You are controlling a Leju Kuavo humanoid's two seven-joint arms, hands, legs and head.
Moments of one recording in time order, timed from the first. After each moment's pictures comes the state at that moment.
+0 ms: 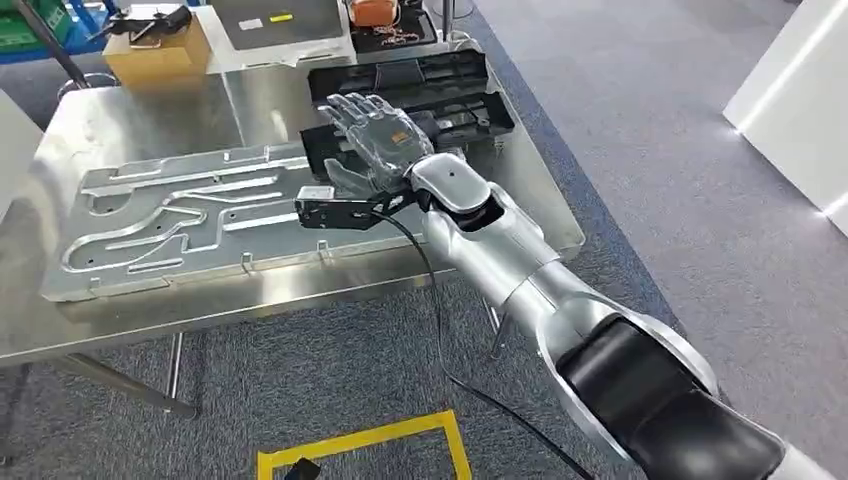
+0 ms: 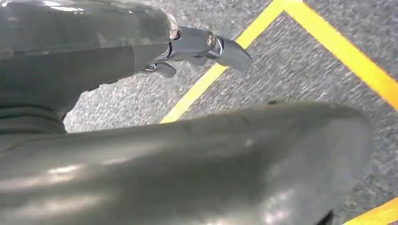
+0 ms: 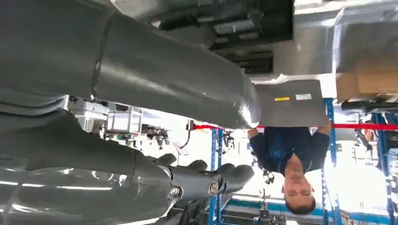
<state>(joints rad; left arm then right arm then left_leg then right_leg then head) -0.17 -0.23 0.68 -0.21 -1.30 0.08 -0.09 -1.10 0.19 0.70 -0.75 0.97 -0.10 -0.15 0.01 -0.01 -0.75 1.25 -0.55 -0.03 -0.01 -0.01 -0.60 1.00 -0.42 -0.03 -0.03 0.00</state>
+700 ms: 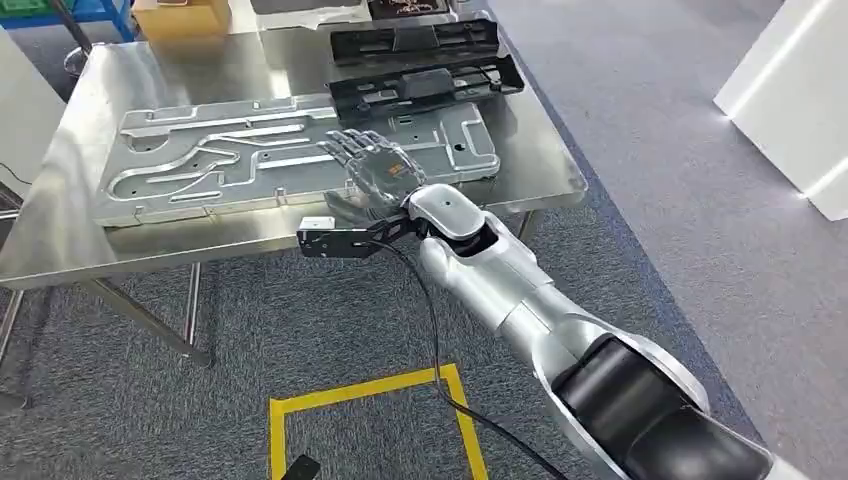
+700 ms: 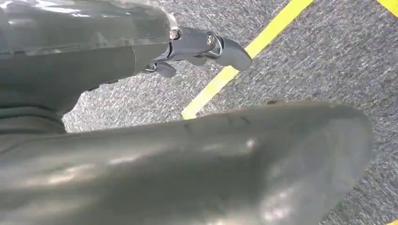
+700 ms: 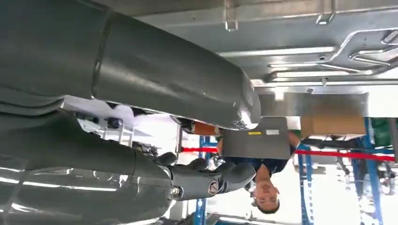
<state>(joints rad) -0.17 -0.26 0.68 -0.21 -1.29 0.09 -0.09 -1.03 0.20 0.71 -0.75 0.94 -0.11 -0.17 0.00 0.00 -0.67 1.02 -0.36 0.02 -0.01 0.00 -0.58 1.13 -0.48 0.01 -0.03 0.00</state>
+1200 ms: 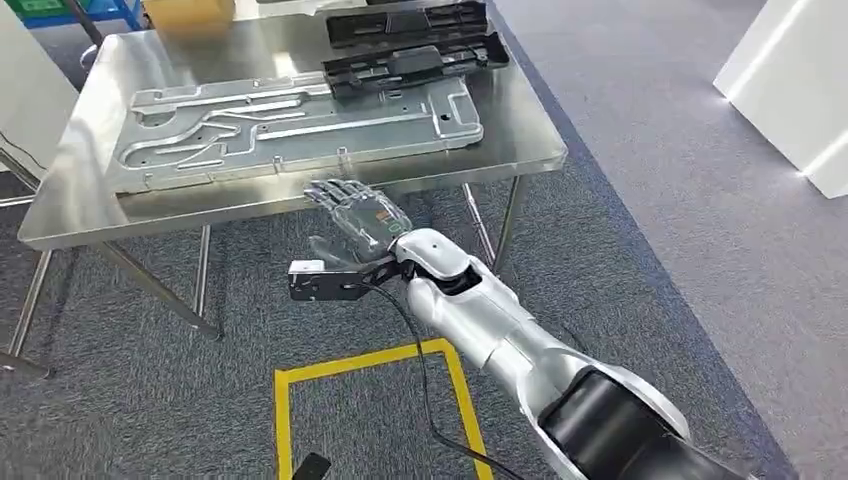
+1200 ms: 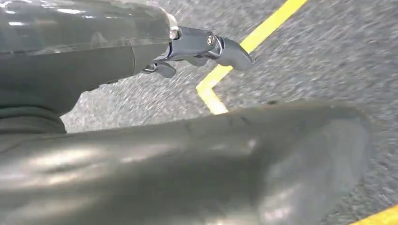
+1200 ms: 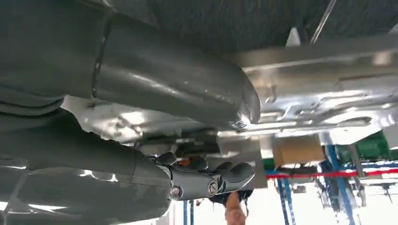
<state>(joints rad) -0.17 -0.28 0.67 -0.21 -1.25 0.12 -0.10 -0.91 0.25 0.71 -0.73 0.88 -0.14 -0.23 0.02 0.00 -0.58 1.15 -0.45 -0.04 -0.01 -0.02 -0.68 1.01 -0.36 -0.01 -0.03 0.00</state>
